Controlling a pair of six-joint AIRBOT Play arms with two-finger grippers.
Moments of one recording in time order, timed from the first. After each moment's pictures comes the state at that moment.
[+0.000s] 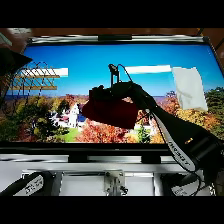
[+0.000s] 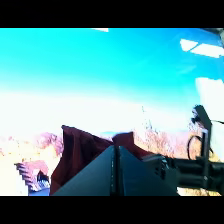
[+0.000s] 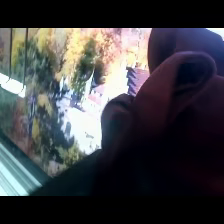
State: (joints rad) left arm 0.25 -1.10 1.46 0.73 -1.17 -1.32; right arm 0.58 -1.72 1.46 2.36 -0.66 -1.57
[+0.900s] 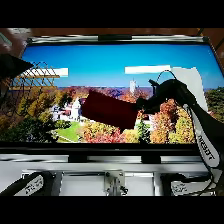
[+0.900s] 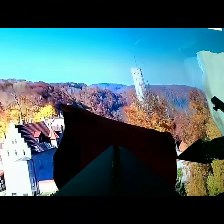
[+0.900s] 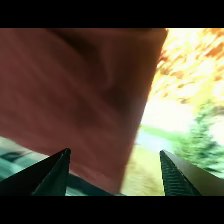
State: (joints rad) left arm 0.26 -1.10 1.46 0.73 -1.25 -1.29; right arm 0.11 -1.59 1.20 2.14 -1.18 -1.62
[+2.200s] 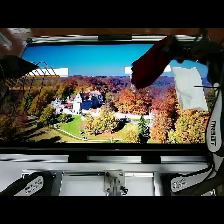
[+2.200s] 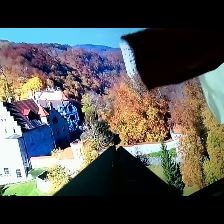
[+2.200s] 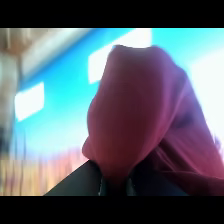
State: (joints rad) left arm 0.21 -1.10 1.46 0.73 -1.26 -1.27; right arm -0.16 -1.70 1.81 2.45 -0.79 -1.66
